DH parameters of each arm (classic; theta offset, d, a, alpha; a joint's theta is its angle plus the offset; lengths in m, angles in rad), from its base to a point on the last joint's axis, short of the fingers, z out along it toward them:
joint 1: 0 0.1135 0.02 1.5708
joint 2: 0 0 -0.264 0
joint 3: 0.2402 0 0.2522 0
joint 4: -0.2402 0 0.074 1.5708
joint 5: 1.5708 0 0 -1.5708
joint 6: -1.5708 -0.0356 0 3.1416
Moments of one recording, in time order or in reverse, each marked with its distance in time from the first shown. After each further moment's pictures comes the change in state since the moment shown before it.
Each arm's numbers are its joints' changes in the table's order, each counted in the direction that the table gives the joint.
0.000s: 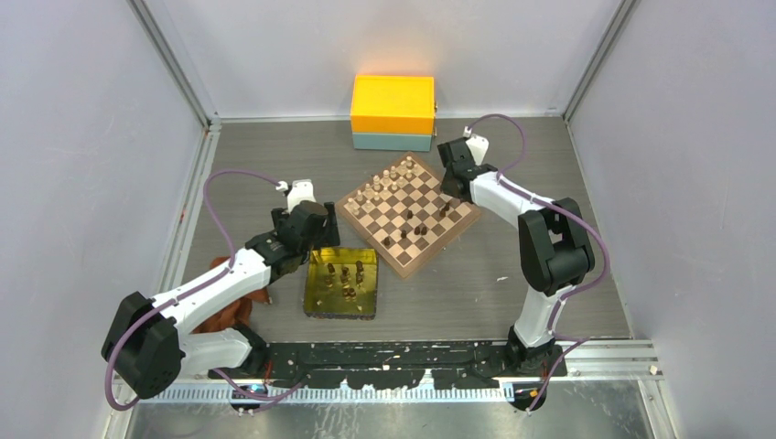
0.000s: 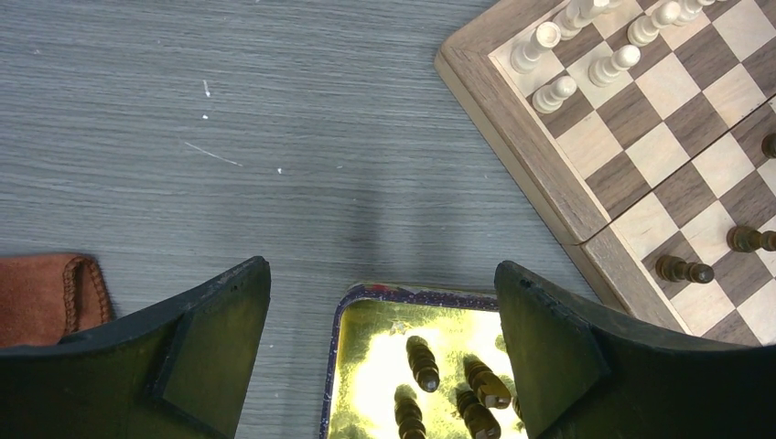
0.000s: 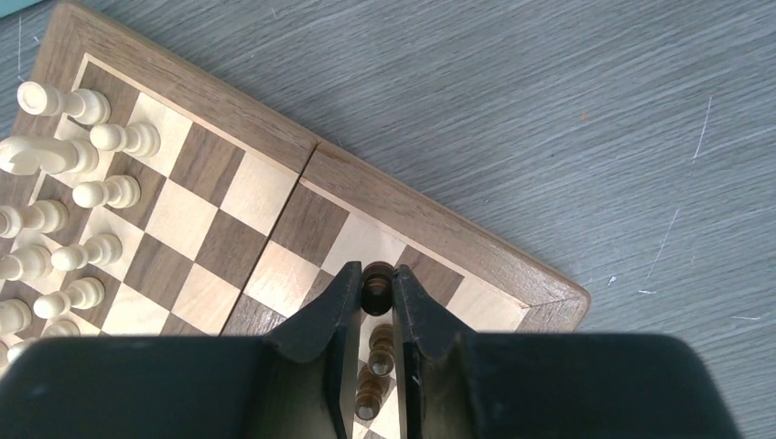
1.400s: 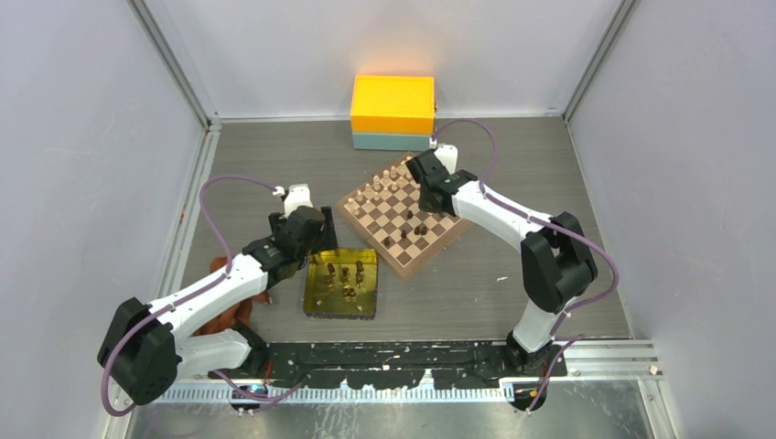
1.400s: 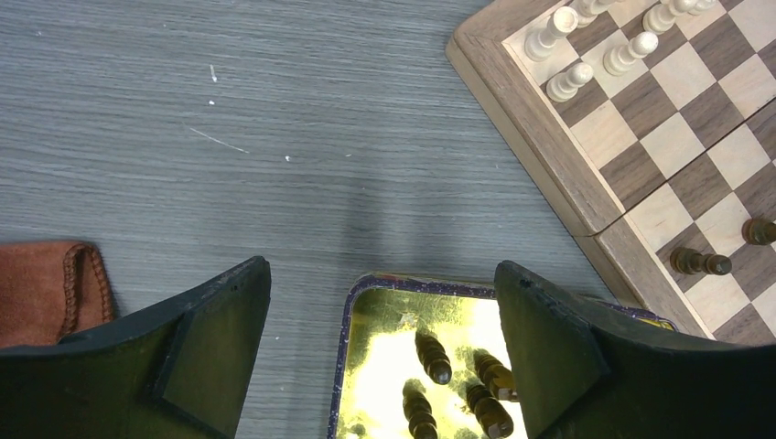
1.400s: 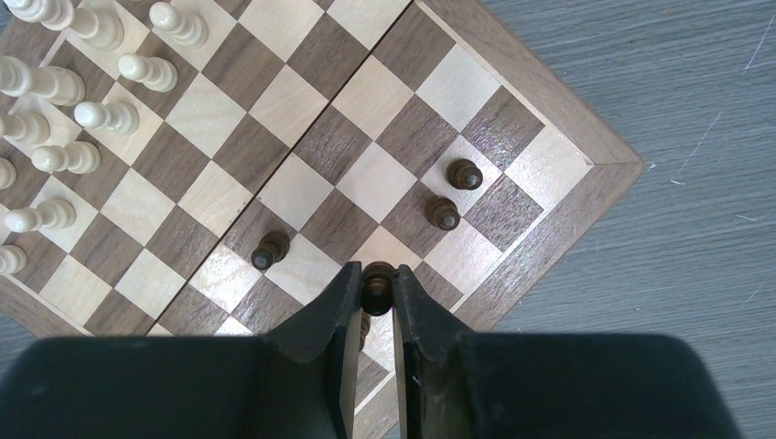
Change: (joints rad) left arm 0.000 0.038 -0.047 0.013 -0.005 0.010; right arm 0.210 0.095 0.031 -0.227 0.046 0.020
